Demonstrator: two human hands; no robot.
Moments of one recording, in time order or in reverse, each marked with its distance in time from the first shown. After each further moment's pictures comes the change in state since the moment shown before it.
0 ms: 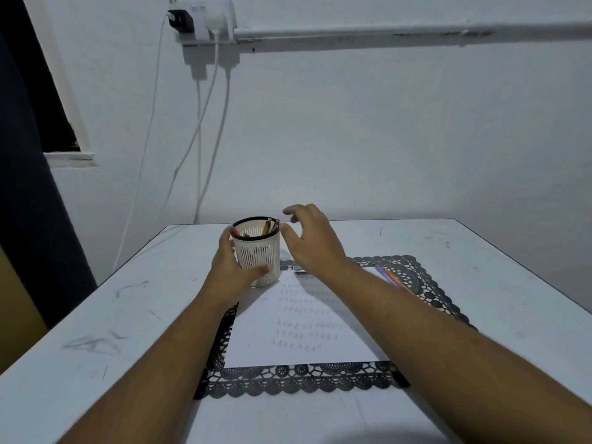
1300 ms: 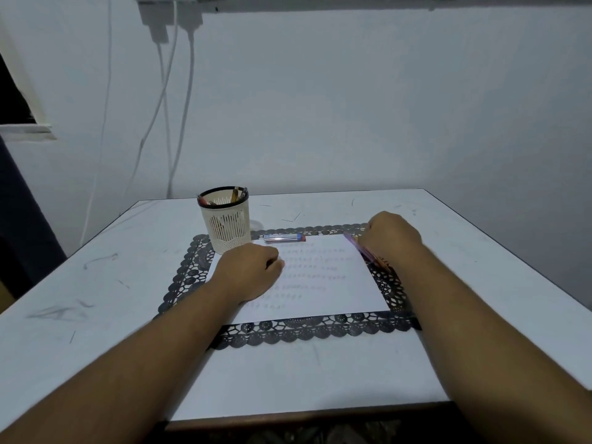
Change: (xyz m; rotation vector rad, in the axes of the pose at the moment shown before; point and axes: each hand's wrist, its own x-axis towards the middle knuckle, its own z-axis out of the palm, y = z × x) left_hand -0.048 0.031 0.069 0.844 -0.260 0.398; right_hand -0.066 0.088 -0.130 -0.548 -0.203 0.701
